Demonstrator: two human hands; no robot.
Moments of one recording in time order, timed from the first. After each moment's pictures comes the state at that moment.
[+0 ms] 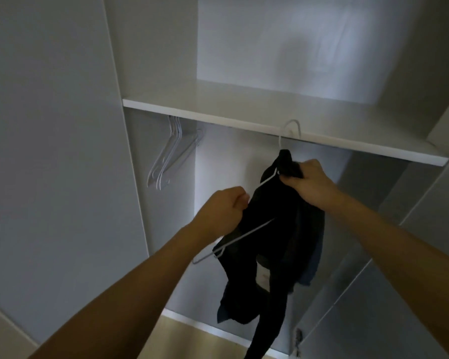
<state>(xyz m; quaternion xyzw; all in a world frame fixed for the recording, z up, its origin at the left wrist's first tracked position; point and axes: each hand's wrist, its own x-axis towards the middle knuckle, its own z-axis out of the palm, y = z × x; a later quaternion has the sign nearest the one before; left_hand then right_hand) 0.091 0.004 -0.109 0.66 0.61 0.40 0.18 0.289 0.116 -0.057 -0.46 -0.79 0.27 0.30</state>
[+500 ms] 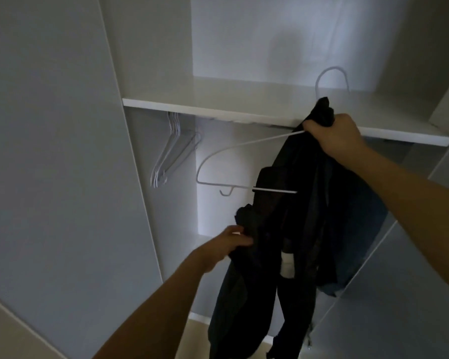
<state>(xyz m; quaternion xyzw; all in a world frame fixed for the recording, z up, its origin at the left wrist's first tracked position) 0.075 0.000 -0.217 0.47 0.59 0.30 0.58 0.295 0.130 -0.007 -0.52 -0.70 0.21 0.44</state>
